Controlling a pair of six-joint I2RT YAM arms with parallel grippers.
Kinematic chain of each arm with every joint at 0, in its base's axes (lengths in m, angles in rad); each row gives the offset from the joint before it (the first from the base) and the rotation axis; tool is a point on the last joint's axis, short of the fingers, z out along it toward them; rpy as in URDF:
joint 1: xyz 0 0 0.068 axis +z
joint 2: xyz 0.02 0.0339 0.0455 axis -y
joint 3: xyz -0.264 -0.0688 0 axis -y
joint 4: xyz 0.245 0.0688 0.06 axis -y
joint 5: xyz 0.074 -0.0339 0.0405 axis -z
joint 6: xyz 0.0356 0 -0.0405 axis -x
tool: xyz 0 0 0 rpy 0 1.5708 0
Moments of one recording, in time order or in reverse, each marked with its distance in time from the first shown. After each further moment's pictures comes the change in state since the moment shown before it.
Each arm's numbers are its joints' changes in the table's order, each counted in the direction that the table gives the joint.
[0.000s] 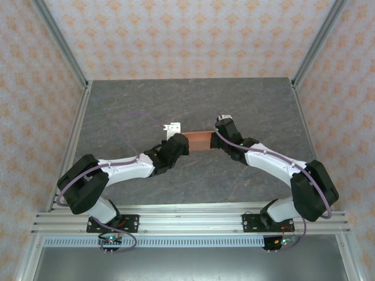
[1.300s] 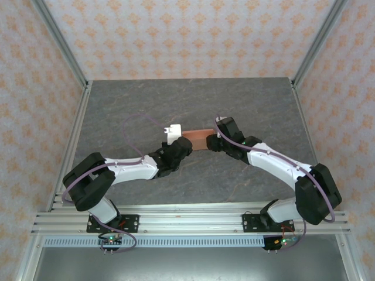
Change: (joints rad) left arm -0.037 -0.047 -0.003 0.037 -0.163 -0.003; right arm 0.000 0.038 0.040 -0.136 -0.159 0.039
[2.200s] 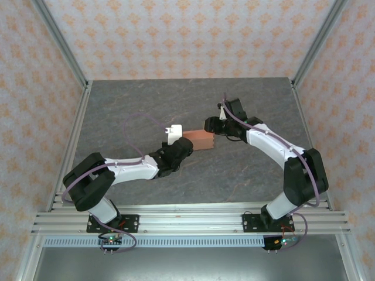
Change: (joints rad) left arm -0.011 0.000 0.010 -0.033 -0.023 -0.027; right arm -0.164 -0.185 0.240 -0.056 -0.266 -0.106
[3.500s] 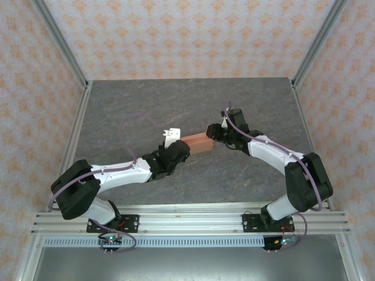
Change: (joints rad) left arm -0.021 0.134 -0.024 -0.178 0.071 -0.007; right arm 0.013 0.063 -0.225 0.257 -0.005 -0.135
